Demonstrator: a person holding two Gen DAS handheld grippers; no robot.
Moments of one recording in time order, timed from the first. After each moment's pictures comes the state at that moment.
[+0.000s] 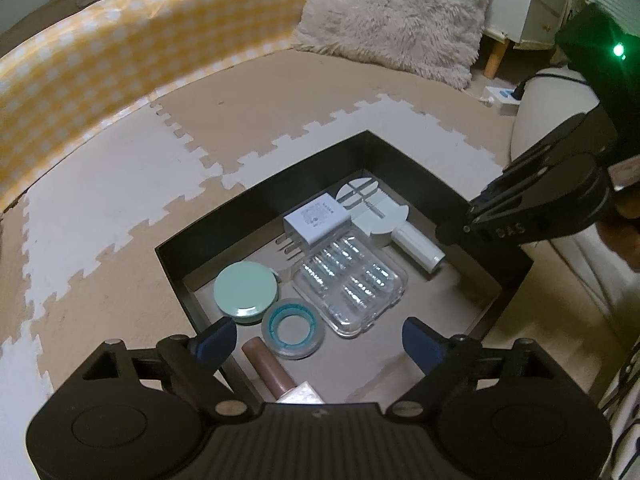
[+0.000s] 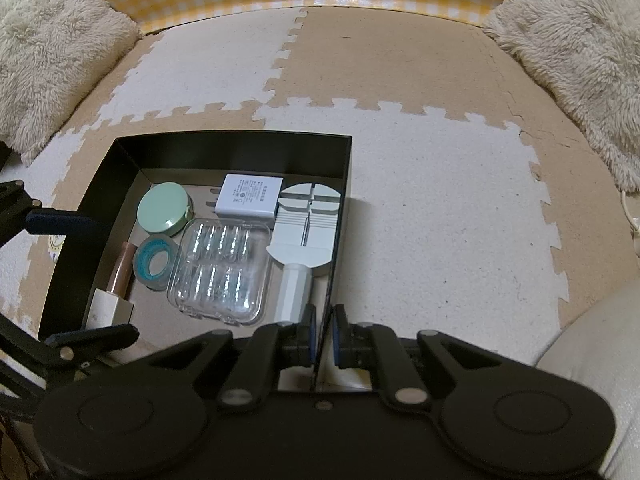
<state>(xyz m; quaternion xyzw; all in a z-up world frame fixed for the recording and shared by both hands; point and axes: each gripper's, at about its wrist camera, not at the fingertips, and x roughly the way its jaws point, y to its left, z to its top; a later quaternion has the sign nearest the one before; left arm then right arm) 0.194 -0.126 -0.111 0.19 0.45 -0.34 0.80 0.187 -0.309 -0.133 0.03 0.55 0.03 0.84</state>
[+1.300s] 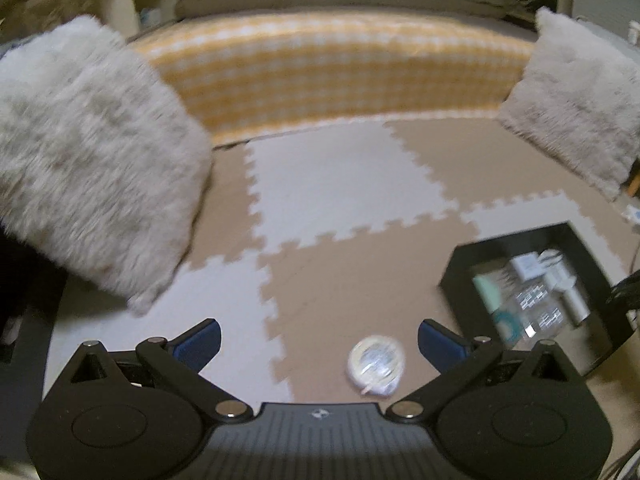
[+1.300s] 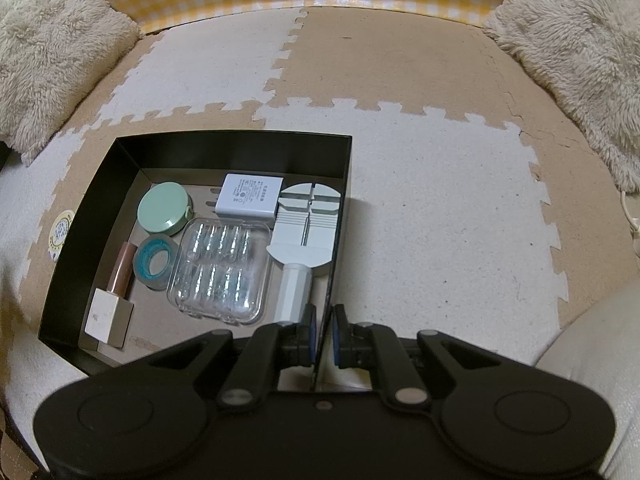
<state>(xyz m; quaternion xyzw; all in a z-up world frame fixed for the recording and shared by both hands) 0.208 0.058 -0.041 0.10 0.43 -0.12 0.89 0.187 -0.309 -0.133 0.03 0.55 0.03 0.84</state>
